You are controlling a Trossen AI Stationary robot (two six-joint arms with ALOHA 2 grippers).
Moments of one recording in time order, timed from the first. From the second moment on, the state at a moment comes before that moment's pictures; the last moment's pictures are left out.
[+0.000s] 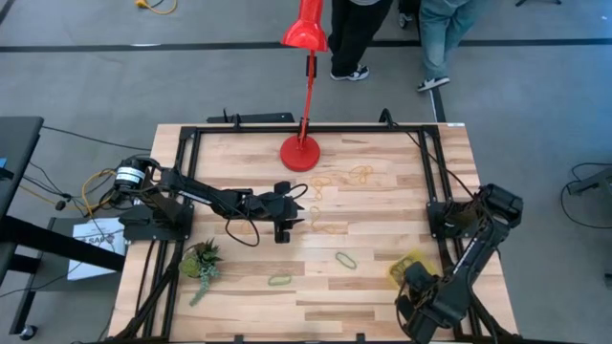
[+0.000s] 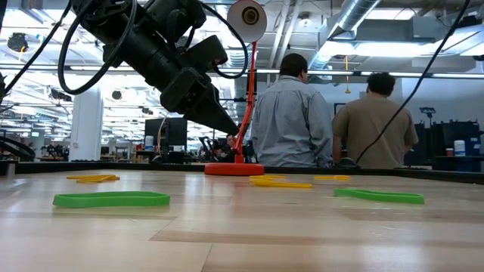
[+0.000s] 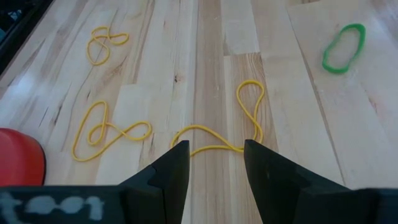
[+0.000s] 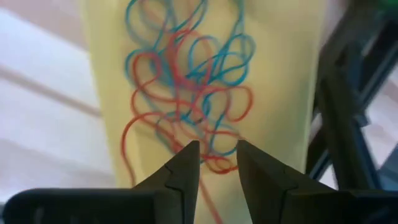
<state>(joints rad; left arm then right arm) -0.05 1.64 0.76 0.27 -0.17 0.11 1.01 1.79 1.31 -1.34 -0.10 1.99</state>
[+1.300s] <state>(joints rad) -0.05 1.64 0.76 0.25 -0.17 0.39 1.17 1.96 1.58 -1.15 -0.10 2.16</state>
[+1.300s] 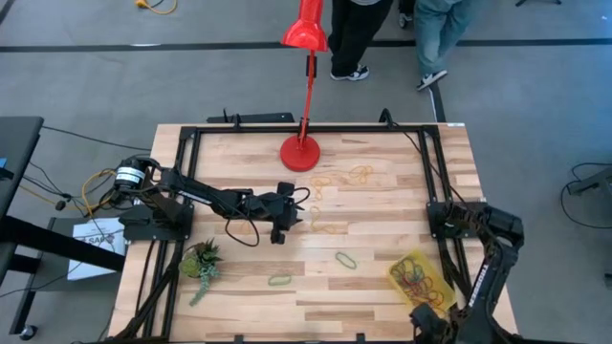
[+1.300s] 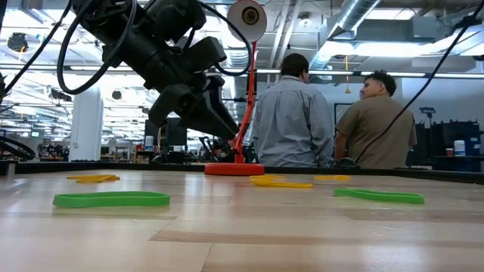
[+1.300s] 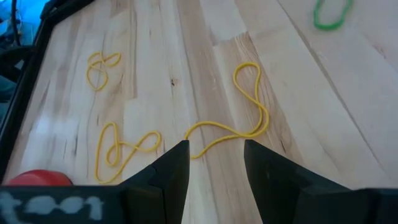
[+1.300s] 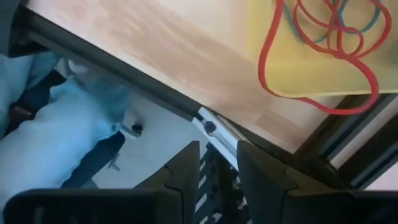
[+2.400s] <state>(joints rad) -0.05 1.64 0.76 0.26 -0.23 0.26 1.19 2.08 1.59 -1.58 -0.01 2.16</state>
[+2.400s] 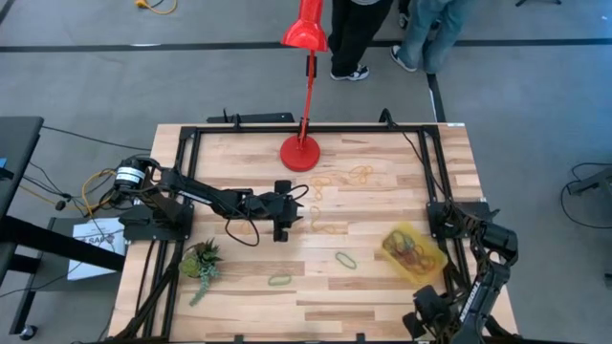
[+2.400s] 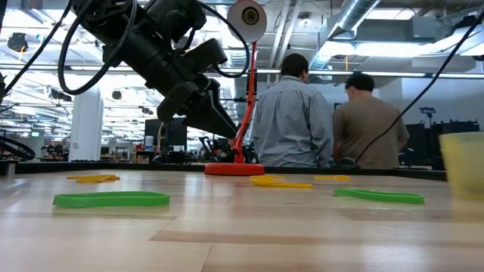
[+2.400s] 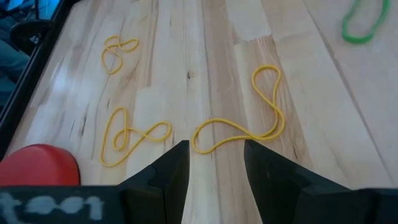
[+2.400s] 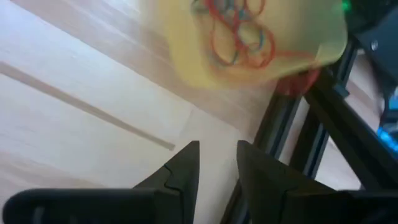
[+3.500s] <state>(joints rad) -0.05 1.64 0.76 0.30 -0.19 0.04 0.59 2.08 1.59 -1.39 0.86 1.35</state>
